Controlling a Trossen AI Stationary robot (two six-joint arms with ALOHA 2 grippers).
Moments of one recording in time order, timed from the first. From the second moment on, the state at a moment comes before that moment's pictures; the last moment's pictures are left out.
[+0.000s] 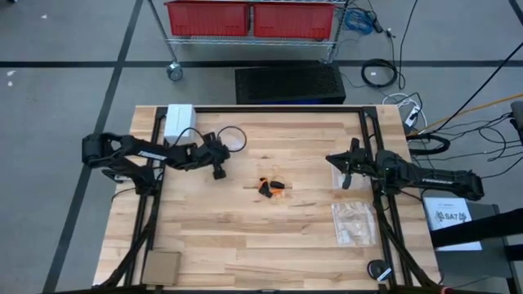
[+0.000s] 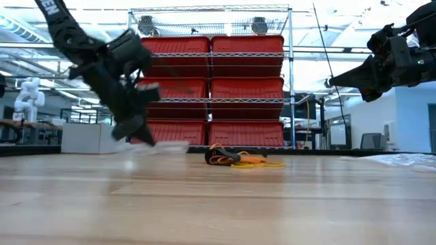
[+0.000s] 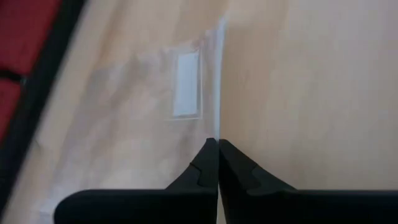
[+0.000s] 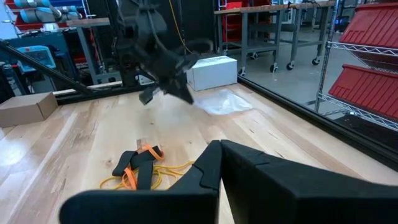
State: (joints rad) left arm 0.29 1.41 0.47 0.12 -0.30 0.27; right arm -0.18 0.13 0.01 0.03 0.13 0.11
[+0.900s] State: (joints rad) left arm 0.10 1.39 0.69 0.05 -0.13 0.27; right arm -0.18 0.13 0.01 0.05 0.13 0.09
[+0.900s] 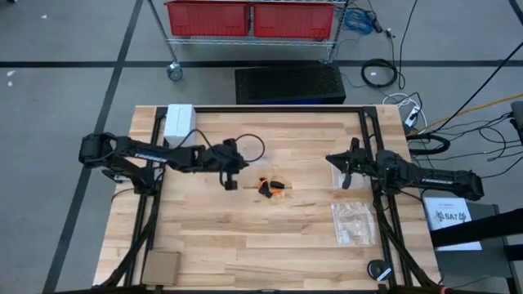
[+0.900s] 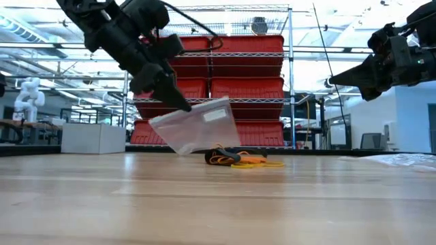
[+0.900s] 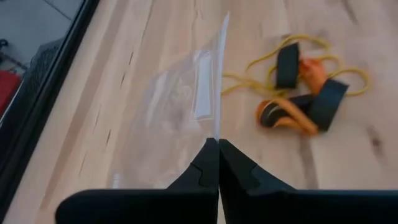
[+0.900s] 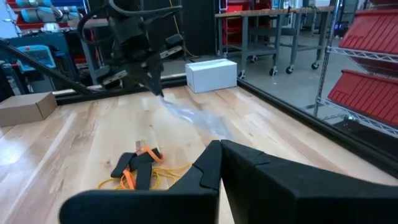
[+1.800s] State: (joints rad) left arm 0.09 1.39 0.83 0.05 -0.13 0.17; right arm -0.14 0.49 0.08 0.44 0.08 0.12
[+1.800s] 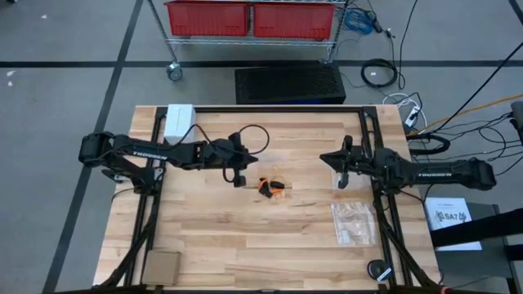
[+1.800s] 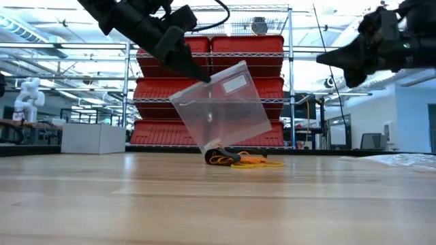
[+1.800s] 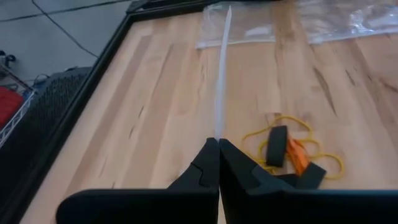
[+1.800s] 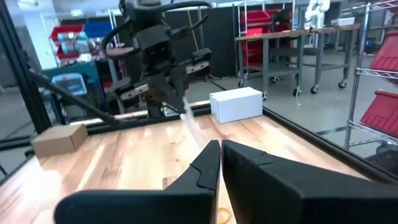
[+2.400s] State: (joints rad) left arm 0.15 1.39 0.83 0.05 -0.11 0.19; right arm -0.14 1.20 0.59 0.35 0.08 0.03
